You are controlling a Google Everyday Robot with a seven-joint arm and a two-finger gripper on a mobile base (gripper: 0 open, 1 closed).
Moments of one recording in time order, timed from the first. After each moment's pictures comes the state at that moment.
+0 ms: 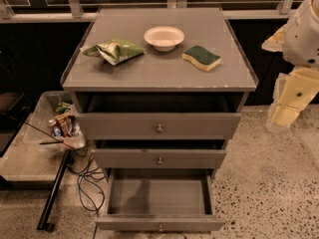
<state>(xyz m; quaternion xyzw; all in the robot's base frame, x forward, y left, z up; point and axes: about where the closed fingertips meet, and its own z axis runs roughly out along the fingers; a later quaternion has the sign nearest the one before) 0.438 -0.216 0.978 -0.60 0.78 -0.04 0.16</state>
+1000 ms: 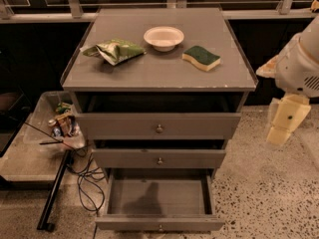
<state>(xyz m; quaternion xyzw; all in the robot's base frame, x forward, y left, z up) 0.441 -0.226 0.923 -0.60 0.78 0.00 0.15</state>
